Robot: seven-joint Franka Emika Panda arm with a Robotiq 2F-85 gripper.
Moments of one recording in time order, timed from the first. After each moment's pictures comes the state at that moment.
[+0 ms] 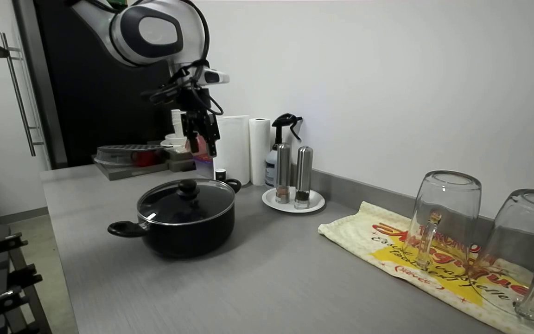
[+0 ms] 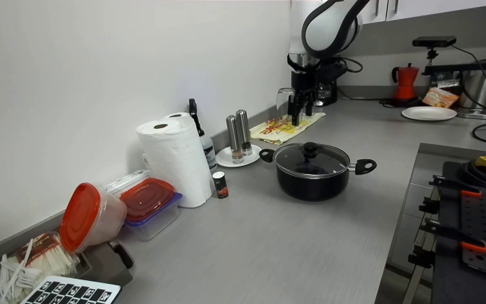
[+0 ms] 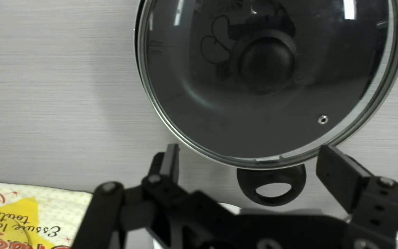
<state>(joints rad) -0.03 0.20 -0.05 -2.16 -0.12 2.47 0.04</state>
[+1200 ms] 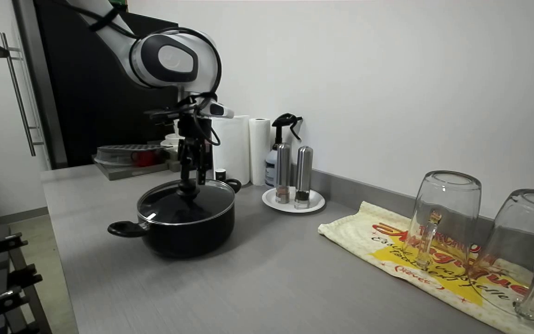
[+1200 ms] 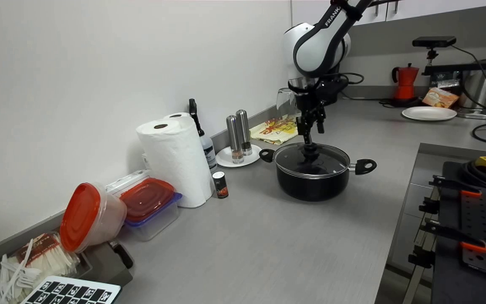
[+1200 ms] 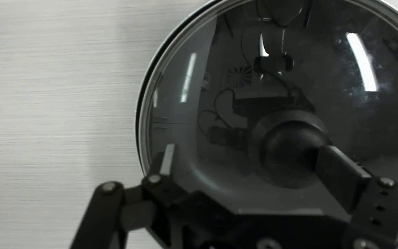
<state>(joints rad) -0.03 0.34 -0.06 -2.08 -0.12 2.27 0.05</state>
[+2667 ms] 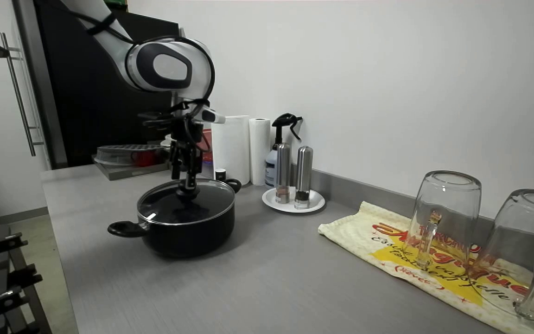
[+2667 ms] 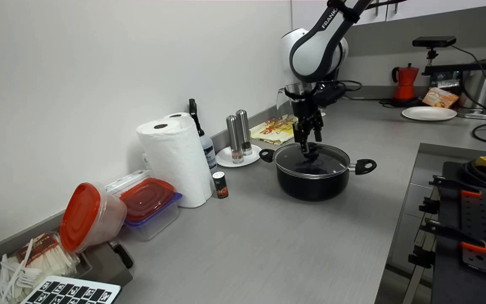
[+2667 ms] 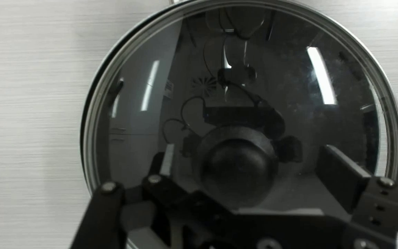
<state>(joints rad) -0.02 0.35 -0.01 -2.09 -0.06 2.28 0.05</state>
